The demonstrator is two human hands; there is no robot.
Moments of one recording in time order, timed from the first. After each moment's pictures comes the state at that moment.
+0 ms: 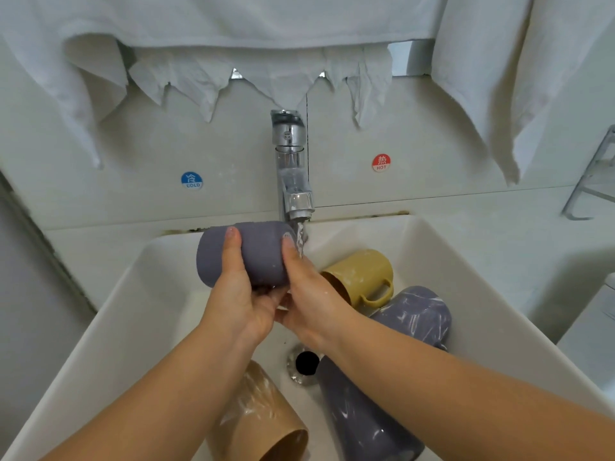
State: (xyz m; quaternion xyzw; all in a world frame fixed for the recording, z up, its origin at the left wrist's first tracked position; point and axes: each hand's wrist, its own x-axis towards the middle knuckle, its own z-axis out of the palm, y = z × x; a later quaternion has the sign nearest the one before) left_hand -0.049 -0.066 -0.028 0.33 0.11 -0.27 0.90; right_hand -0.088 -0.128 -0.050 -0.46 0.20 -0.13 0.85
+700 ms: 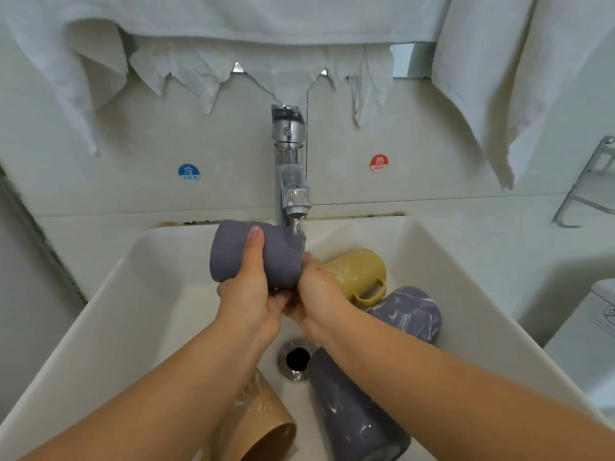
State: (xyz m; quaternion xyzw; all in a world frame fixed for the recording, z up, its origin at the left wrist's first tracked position) left_hand -0.056 -0.082 -0.043 0.39 0.10 -0.23 0.89; right_hand -0.090 -0.138 -0.055 -0.41 0.30 -0.16 0.84
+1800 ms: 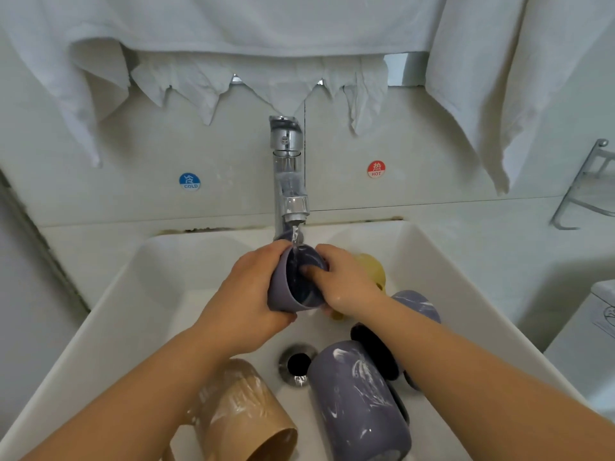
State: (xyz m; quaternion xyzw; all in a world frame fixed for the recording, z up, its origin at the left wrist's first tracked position) left_hand -0.029 -0.043 -0.050 0.76 -0.52 0.01 0.39; right_hand -0.114 -0.187 -0.040 -0.86 0.19 -0.16 0.45
